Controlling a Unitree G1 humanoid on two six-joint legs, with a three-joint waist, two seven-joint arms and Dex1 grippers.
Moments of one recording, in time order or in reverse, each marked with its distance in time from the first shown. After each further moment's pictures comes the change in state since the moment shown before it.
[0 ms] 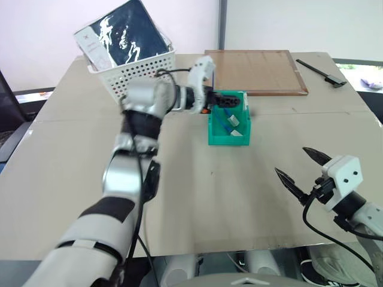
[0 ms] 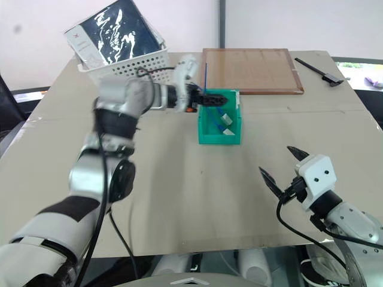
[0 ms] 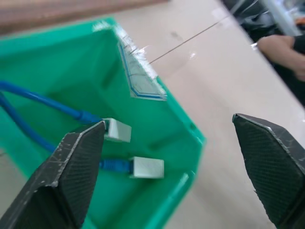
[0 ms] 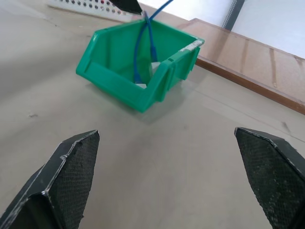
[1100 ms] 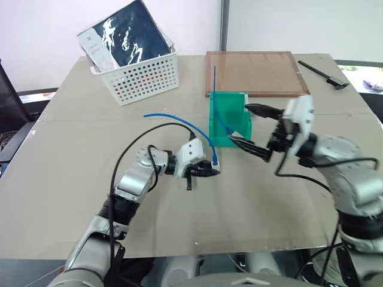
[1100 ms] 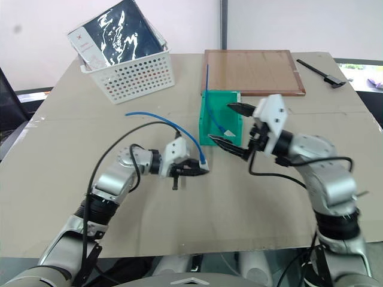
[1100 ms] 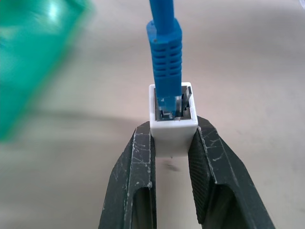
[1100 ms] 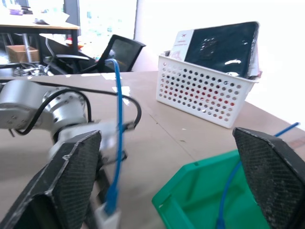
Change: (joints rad) left arm 0.617 0.176 -0.246 -0.308 0.200 -0.787 -0.412; right arm -0.606 -0.007 0.164 0.196 0.179 0.131 0.260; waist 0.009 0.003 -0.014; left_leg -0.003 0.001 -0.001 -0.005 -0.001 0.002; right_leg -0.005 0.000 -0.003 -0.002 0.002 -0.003
